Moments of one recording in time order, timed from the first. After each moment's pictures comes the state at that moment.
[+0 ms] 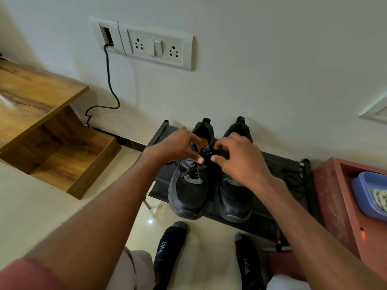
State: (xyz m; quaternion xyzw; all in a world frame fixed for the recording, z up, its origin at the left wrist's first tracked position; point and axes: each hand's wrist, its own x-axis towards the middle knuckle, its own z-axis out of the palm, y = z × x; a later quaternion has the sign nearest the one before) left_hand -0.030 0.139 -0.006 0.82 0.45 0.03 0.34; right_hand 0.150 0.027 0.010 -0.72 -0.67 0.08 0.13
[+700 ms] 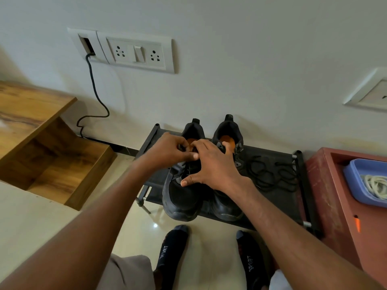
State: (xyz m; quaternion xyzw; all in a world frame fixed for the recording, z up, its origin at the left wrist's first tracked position) left_hand -0.031 0.125 -0.008 0.78 0.49 0.07 0.38; right_hand 0.129 0.036 -0.025 -0.69 -0.70 0.13 0.10
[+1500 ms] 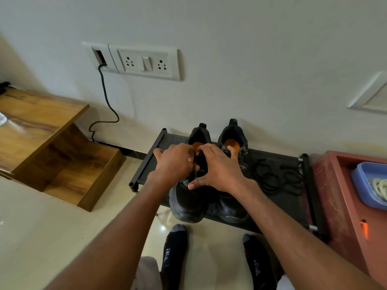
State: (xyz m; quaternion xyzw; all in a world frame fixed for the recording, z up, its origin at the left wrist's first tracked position) left_hand -0.012 0.091 0.004 0.80 0.58 0.01 0.16; right_hand 0.135 0.036 -0.024 -0.69 -0.70 0.16 0.12
